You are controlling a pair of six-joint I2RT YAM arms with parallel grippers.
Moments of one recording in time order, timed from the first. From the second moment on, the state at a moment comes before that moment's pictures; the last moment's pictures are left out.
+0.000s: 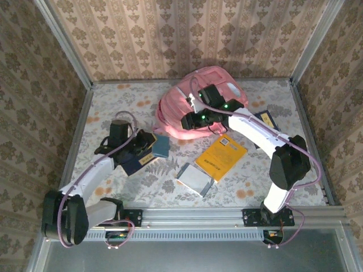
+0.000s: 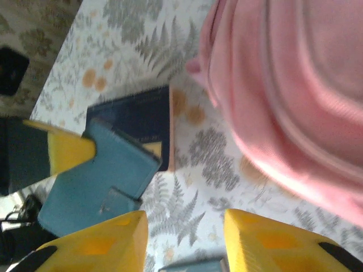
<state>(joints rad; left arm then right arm) -0.27 1.12 0.64 -0.22 0.55 -0.92 0.54 1.75 1.54 -0.65 -0.39 0.28</state>
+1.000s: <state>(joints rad) -0.17 1.13 0.65 -0.22 0.68 -0.92 0.37 2.35 2.26 -0.82 -0.57 0.32</state>
